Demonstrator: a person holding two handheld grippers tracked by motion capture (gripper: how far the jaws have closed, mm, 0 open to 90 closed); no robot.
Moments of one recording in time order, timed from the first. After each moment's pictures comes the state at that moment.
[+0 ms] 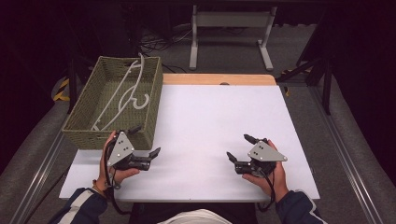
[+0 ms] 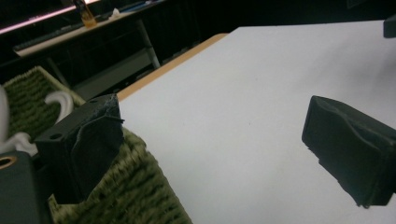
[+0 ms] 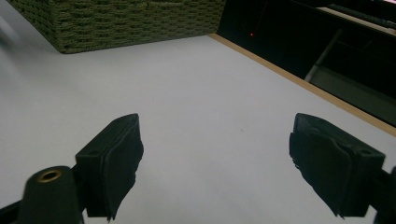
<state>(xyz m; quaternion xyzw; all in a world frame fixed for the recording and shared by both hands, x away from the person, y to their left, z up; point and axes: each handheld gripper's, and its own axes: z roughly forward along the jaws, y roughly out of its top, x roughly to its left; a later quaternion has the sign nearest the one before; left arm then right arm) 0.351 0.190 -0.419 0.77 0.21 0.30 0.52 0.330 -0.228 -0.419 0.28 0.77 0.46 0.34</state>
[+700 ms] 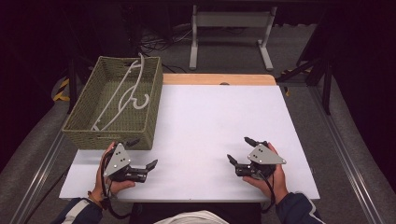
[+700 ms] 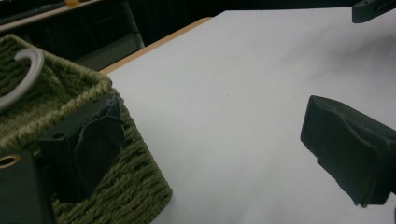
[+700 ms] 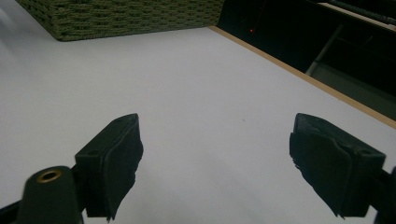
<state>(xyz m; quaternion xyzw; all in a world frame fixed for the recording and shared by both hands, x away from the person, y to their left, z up) 0.330 0.201 -0.435 0.78 0.23 0.27 0.52 0.329 -0.230 -0.430 0.28 0.78 0.45 0.34</state>
